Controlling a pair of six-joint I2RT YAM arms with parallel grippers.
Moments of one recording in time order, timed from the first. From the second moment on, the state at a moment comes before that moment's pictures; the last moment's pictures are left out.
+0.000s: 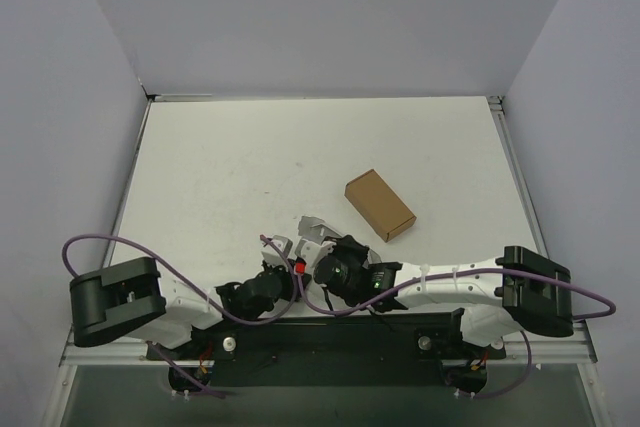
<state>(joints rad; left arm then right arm) -1.22 1.28 0.12 0.69 -0.47 -0.73 1.32 1.40 0.67 -0.04 0.90 -0.32</state>
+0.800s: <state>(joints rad) -1.22 1.50 0.07 1.00 -0.49 -0.91 1.38 1.49 0.73 -0.14 1.02 -0.15</state>
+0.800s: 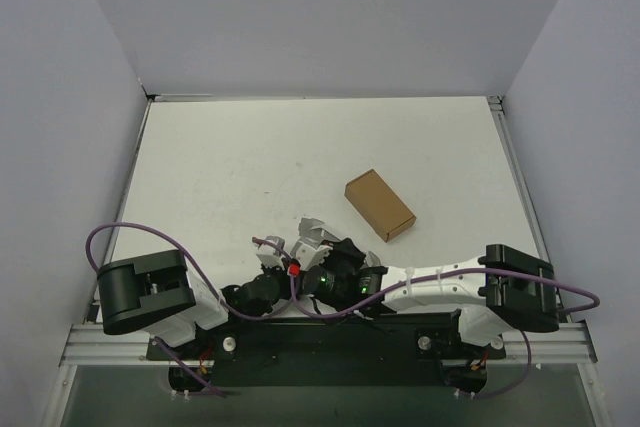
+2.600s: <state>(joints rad) -1.24 1.50 0.07 1.01 -0.49 -0.87 0.72 1.32 0.77 -0.32 -0.11 -0.04</state>
